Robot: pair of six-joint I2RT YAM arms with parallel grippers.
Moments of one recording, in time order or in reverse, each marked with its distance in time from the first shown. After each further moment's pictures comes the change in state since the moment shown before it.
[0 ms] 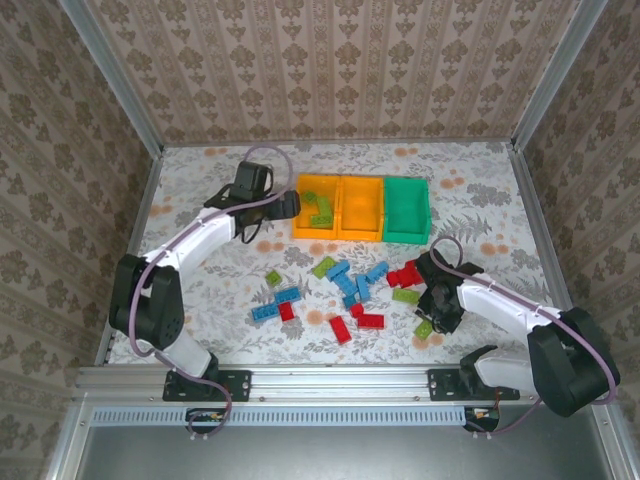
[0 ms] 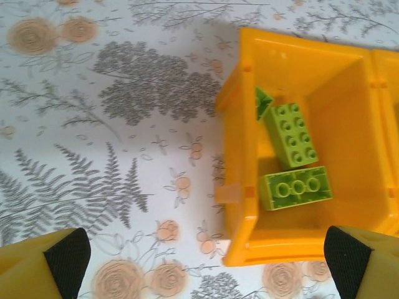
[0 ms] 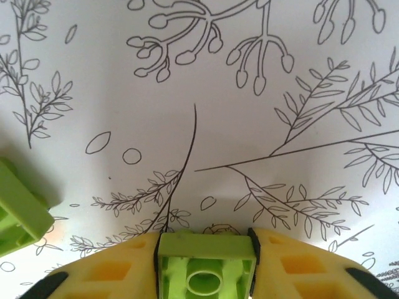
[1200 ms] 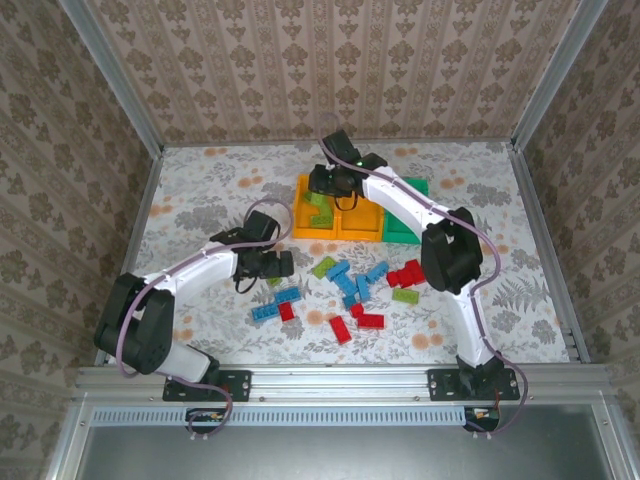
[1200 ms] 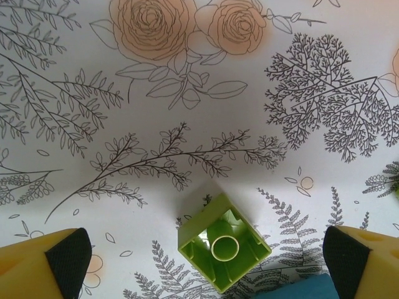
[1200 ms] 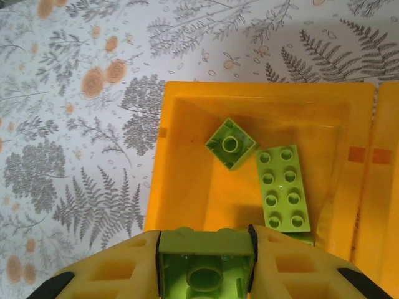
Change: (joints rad) left arm -0.114 -0.132 -0.315 -0.217 -0.032 -0.168; right arm 0.135 1.010 1.473 0.190 -0.083 -0.482
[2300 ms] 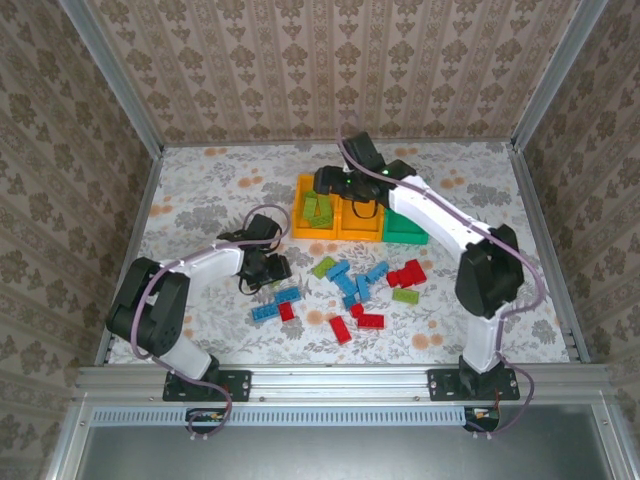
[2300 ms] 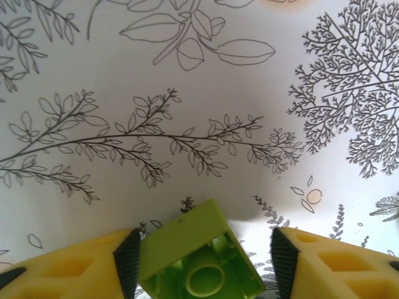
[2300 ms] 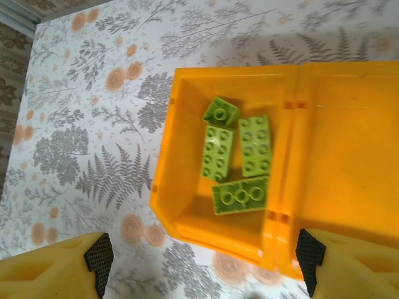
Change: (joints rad) left arm 0.021 0.110 -0.016 0.058 0.131 -0.190; right arm 0.000 -0.375 -0.344 0.042 0.051 -0.028
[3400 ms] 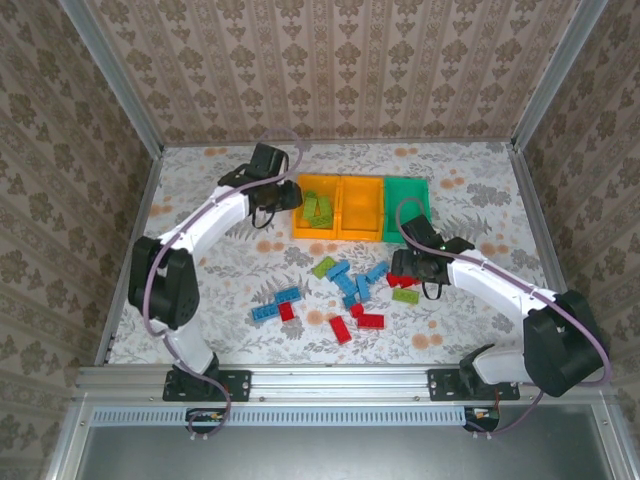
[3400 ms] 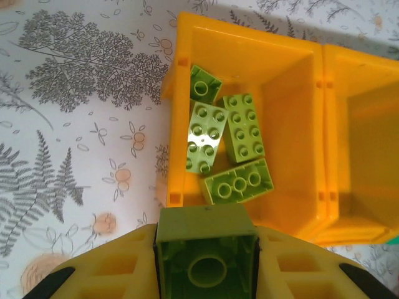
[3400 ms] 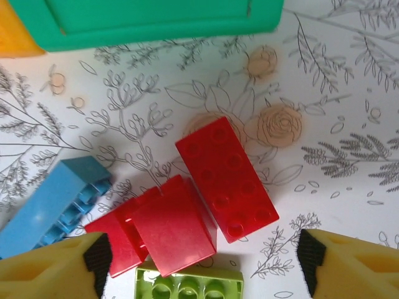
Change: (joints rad) left arm 0.045 0.222 0.636 -0.061 -0.001 0.264; right arm -0.098 -0.529 -0.893 -0.042 0.217 0.000
